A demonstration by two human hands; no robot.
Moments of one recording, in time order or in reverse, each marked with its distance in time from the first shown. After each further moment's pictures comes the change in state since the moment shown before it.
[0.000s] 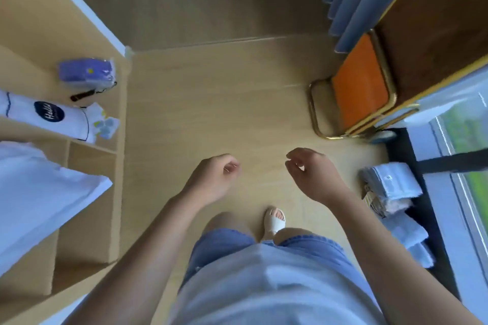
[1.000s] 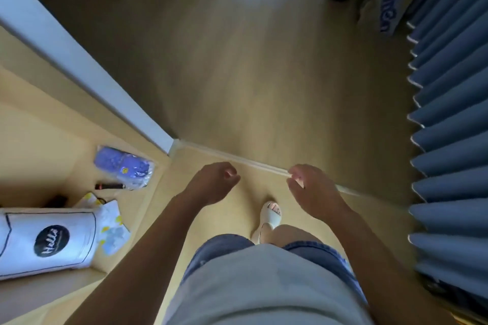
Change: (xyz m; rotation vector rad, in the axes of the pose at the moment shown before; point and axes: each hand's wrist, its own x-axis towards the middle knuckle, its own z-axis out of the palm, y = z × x) left_hand 0.568 0.030 -0.485 -0.081 0.197 -0.192; right_hand 0.745 -0.303 -0.096 -0.193 -0.249 -0.271
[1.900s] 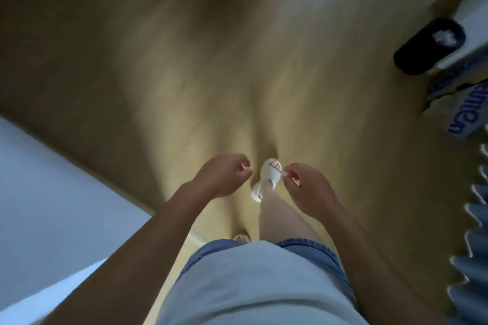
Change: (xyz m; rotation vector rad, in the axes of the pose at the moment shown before) left_hand 0.520 0.078 -0.389 -0.011 0.011 -0.098; right_hand 0.641 -0.177 -0.186 -0.069 -0.170 -0.105
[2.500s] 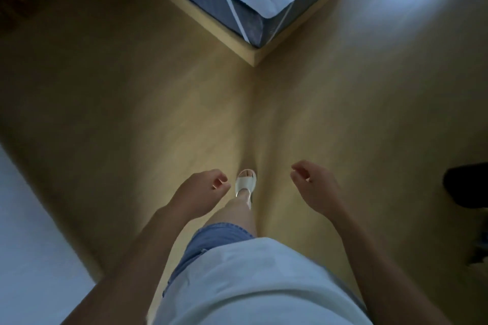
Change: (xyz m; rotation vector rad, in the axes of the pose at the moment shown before) left_hand 0.357 0.006 -0.305 -0.217 0.204 -0.272; right_hand 0.502 -0.122 -0.224 0.061 -0.023 -0.154
